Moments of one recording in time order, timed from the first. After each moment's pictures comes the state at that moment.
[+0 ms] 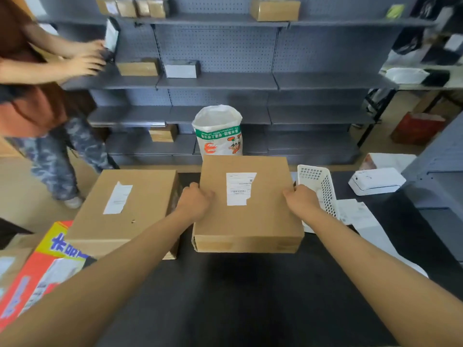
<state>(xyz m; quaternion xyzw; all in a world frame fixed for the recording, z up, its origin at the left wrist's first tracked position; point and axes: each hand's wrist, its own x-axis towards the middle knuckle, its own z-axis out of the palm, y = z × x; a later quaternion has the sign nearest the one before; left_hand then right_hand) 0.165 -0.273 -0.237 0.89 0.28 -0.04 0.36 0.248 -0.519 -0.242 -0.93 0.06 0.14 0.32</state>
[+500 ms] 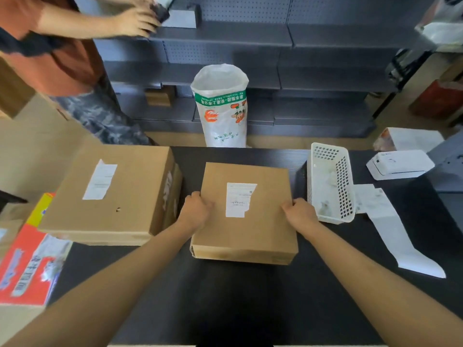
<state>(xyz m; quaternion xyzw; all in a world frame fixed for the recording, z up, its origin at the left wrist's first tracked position) 0.176 -0.272 -0.334 0.87 0.30 -0.12 0.36 0.257 -0.517 -0.339 -0.92 0.09 0.24 0.29</state>
